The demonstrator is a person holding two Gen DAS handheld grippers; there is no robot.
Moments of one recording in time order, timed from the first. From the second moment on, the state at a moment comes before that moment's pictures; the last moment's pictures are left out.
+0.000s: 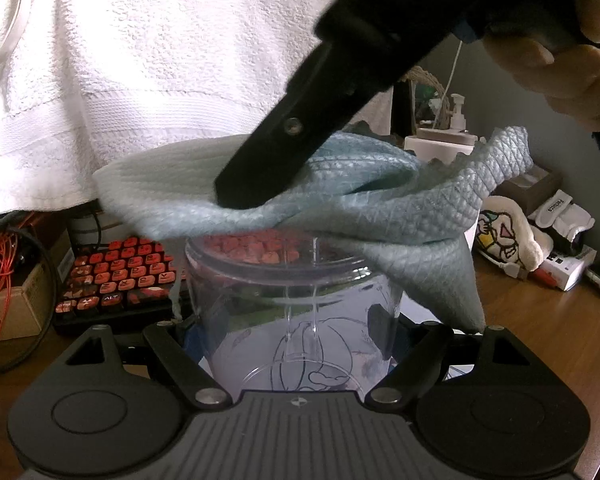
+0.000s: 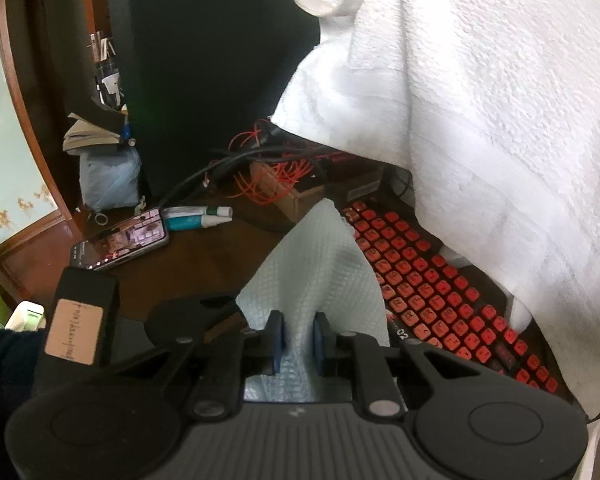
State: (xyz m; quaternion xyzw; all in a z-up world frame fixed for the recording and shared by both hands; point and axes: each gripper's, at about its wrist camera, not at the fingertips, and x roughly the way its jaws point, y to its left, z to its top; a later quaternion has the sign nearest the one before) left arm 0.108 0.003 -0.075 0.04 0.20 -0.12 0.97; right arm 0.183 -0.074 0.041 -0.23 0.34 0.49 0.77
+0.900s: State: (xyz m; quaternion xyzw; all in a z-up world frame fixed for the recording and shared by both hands) left arm 0.105 0.002 -0.073 0.03 0.20 -0.12 0.97; right arm 0.149 -0.084 0.045 -0.23 0.35 0.48 0.77
